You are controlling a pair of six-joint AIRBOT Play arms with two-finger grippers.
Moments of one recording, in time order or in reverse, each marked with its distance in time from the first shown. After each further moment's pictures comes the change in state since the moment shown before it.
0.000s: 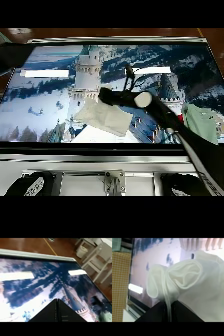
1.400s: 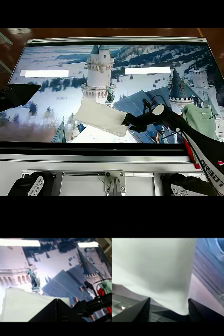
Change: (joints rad) left arm 0.052 0.200 -0.224 0.140 -0.212 -0.114; right arm -0.302 -0.041 -0.339 -0.091 0.367 0.013
